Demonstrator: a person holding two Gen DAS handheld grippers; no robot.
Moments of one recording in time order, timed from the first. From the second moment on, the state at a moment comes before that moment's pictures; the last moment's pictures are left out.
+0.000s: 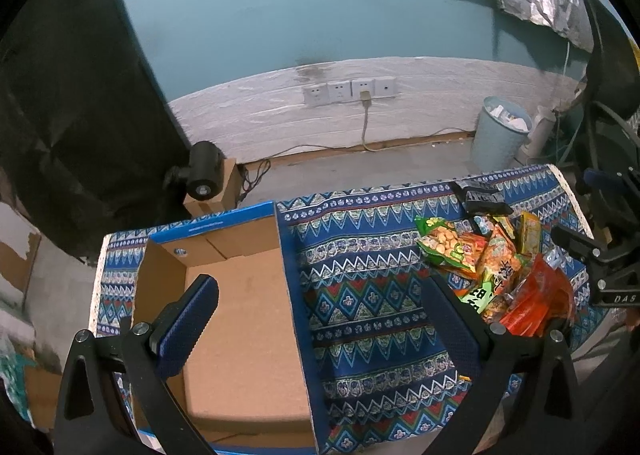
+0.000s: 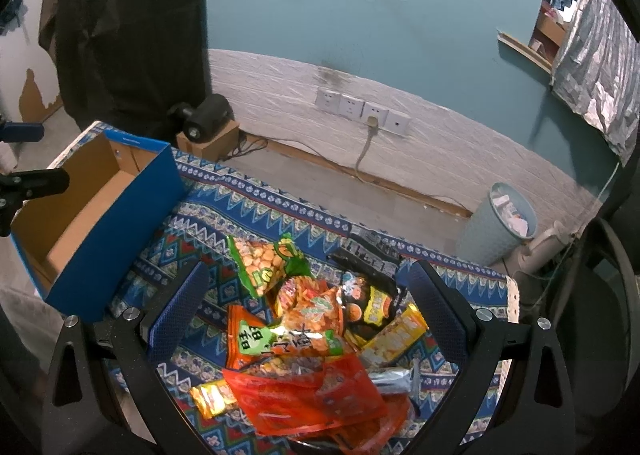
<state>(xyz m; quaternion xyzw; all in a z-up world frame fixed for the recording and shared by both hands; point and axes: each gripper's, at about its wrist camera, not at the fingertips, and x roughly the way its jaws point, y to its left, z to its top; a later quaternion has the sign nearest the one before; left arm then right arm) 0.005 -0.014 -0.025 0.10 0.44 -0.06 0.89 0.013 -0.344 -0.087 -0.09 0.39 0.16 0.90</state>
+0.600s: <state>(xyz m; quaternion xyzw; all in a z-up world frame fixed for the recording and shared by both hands) 0.009 -0.068 -0.085 0.16 0.50 -0.12 0.84 0.006 -0.425 -0.155 -0.02 0.50 0.04 0.86</state>
